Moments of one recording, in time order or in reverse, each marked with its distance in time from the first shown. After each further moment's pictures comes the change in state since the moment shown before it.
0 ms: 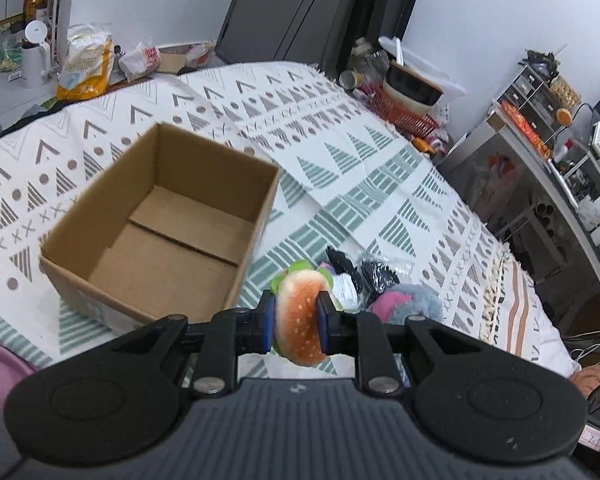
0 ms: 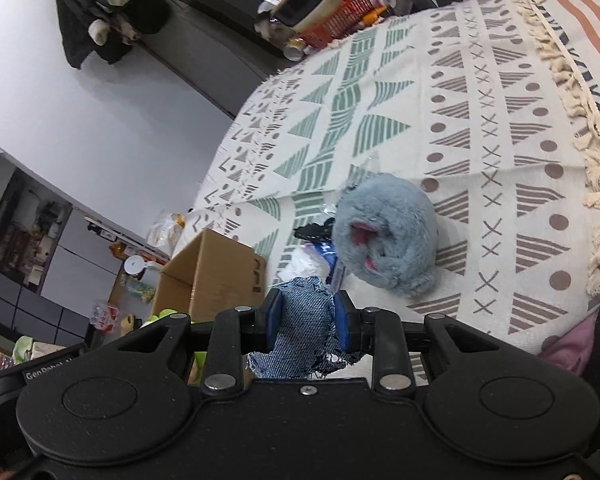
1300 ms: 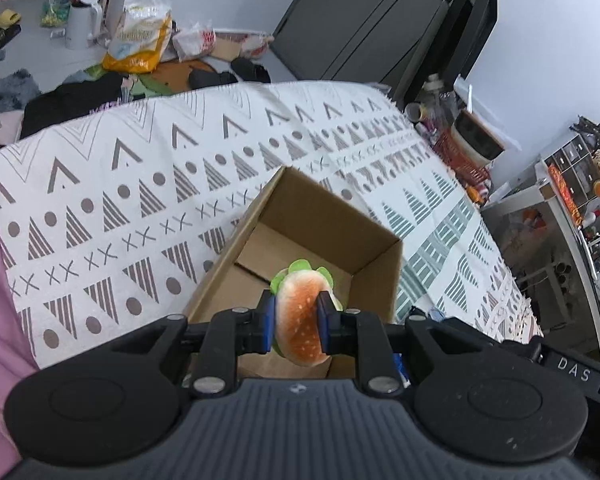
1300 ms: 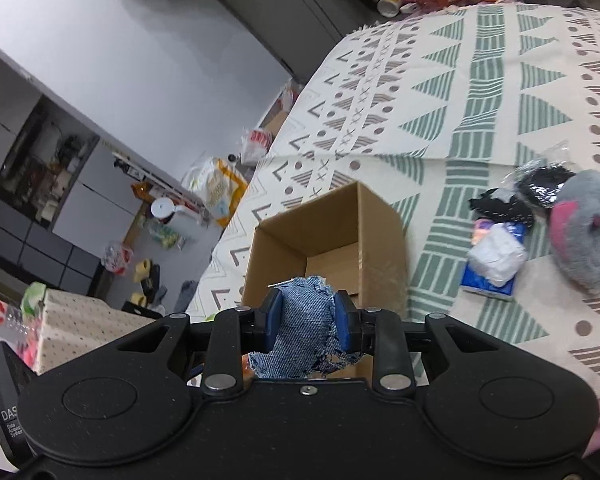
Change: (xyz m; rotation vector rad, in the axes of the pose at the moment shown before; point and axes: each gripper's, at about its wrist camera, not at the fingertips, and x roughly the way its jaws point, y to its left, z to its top) left arm -0.002 0.130 0.063 -0.167 0.036 0.014; right arm 0.072 0.156 -0.017 -0.137 0.137 0.029
